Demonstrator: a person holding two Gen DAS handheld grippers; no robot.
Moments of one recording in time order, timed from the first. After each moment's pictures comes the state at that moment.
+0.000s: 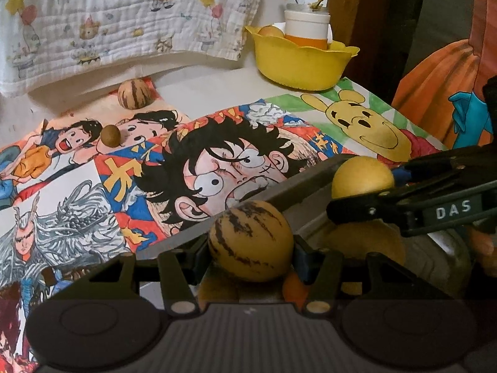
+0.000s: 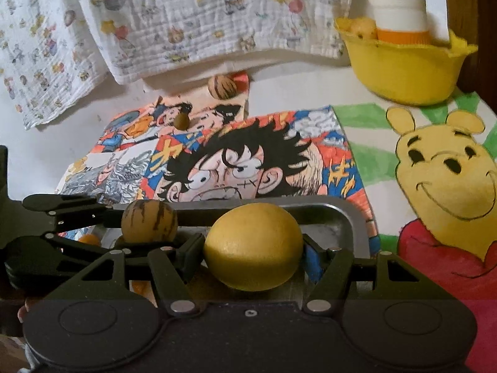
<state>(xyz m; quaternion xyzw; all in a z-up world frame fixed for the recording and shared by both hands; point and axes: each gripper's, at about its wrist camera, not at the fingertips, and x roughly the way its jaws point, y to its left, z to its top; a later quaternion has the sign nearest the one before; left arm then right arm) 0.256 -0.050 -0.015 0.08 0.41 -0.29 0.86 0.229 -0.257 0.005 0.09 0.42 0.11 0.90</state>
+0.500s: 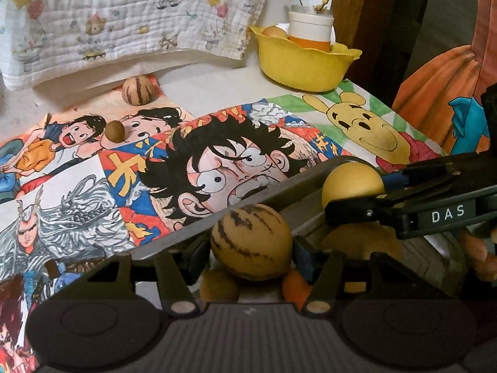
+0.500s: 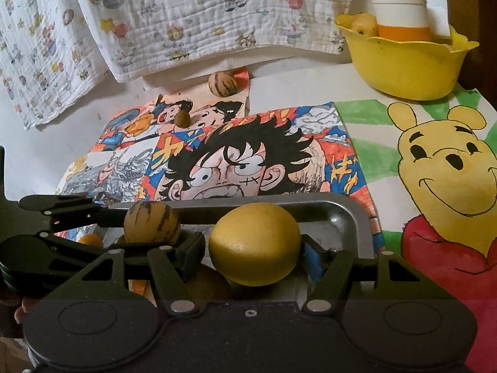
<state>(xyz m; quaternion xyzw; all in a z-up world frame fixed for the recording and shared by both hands) 0.251 -0.044 -0.009 0.07 0.41 -0.28 0.86 0.226 -0.254 0.007 0.09 0.42 0.11 0.90</state>
